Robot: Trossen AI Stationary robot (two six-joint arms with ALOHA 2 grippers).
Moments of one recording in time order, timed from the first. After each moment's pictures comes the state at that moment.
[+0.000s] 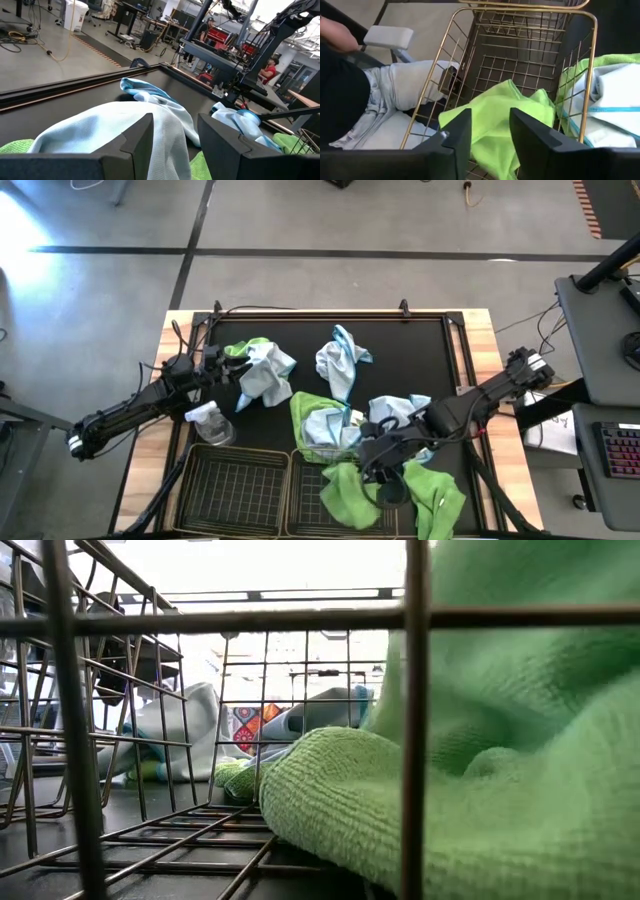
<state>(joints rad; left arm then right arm) 0.54 0.11 0.02 0.04 0.14 -0.39 0.48 1.58 1.47 -0.67 -0.11 0.36</state>
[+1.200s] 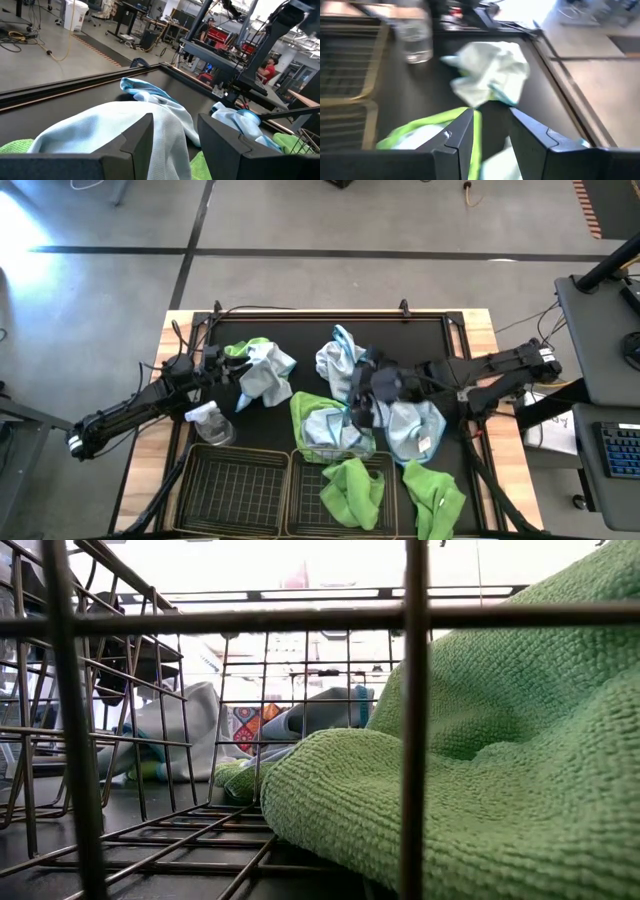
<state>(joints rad) 0.54 0.11 0.02 0.04 0.14 -0.39 0.17 1.48 1.47 -0.61 0.43 0.12</state>
